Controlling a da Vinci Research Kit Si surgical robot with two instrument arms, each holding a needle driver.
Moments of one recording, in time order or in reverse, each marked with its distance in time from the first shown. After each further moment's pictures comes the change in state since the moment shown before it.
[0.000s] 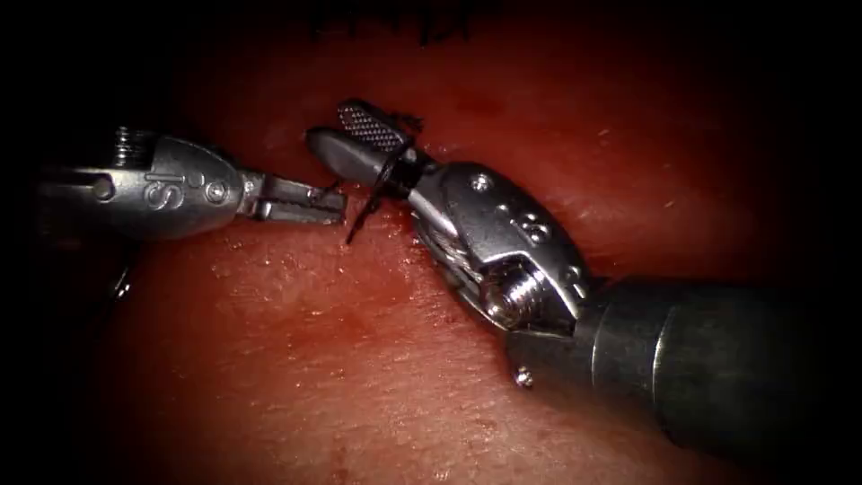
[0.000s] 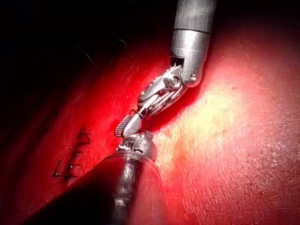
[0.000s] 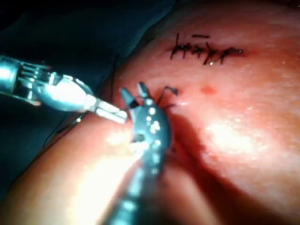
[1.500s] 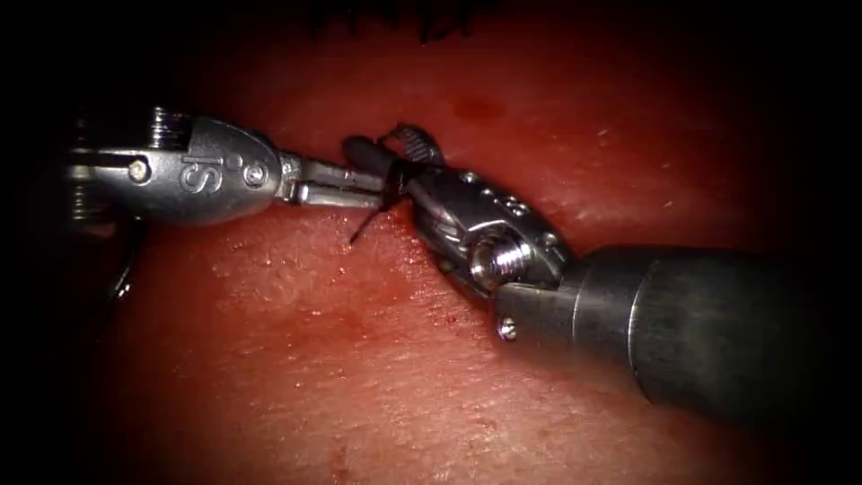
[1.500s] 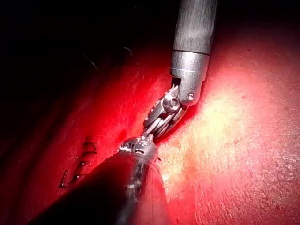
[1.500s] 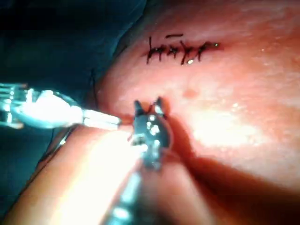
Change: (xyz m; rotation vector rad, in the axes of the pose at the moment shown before) right arm -0.004 0.004 0.002 -0.440 -0.207 0.185; left arm 0.001 -0.002 0.001 0.031 -0.022 -0.014
